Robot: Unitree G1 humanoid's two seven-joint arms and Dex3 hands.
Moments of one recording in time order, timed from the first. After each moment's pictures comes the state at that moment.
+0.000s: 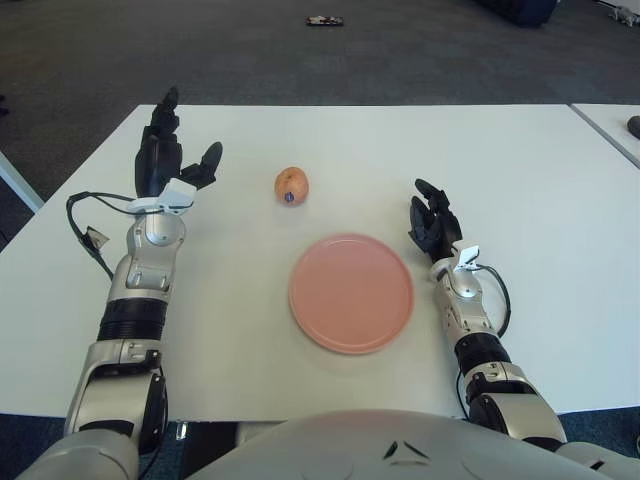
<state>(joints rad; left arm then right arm) -0.37 0.42 0.12 0.32 0.36 -0.26 0.24 -0.27 0.02 -0.08 0.70 0.06 -0.48 0.05</state>
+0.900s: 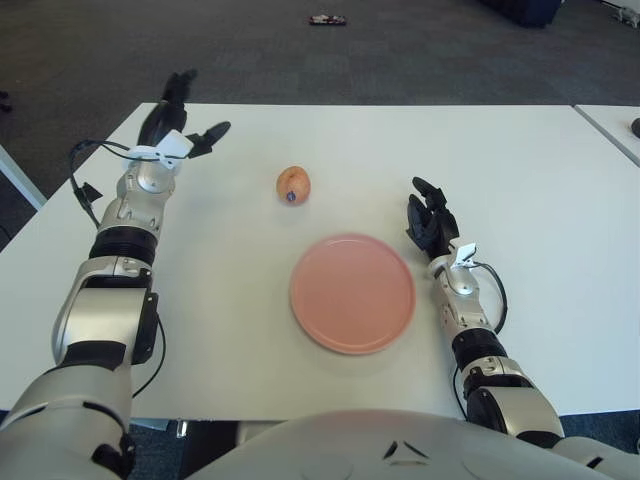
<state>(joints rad) -0.78 0.52 -0.04 0.95 0.36 -0.38 0.02 -0.30 0.02 -0.09 0.74 0.05 -0.50 0.06</state>
